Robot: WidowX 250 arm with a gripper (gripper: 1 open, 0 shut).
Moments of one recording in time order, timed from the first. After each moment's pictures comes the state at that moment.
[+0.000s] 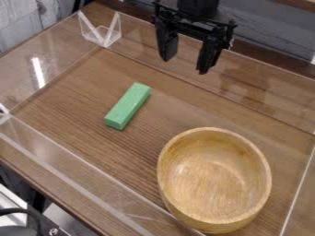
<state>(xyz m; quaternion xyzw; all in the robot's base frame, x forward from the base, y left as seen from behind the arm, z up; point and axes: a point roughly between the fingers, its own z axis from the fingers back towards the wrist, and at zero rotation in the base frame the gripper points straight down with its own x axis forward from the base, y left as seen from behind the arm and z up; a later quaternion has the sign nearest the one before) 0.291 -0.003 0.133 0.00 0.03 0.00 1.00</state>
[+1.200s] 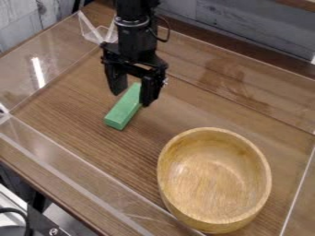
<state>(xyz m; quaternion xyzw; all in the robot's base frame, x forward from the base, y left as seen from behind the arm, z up) 0.261 0.068 0.070 -0.02 0.04 0.01 1.00</state>
